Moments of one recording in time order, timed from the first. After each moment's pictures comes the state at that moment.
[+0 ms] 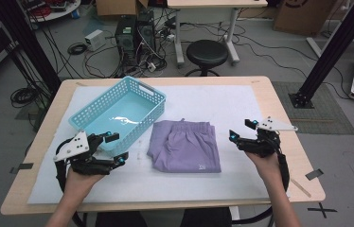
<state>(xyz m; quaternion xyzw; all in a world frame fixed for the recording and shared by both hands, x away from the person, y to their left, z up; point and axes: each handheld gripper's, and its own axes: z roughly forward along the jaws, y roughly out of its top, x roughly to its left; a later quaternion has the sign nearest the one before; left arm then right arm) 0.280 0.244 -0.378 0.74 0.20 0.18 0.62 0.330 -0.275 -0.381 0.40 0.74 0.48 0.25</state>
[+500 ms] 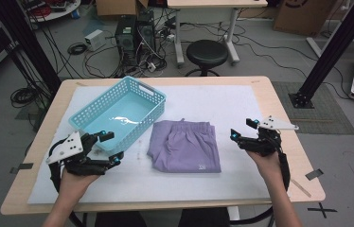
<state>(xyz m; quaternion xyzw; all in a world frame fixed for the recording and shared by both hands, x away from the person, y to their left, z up) 0.274 0.257 -0.370 0.73 0.20 0.20 0.62 0.334 -0.278 -0.382 0.40 0.74 0.48 0.25</state>
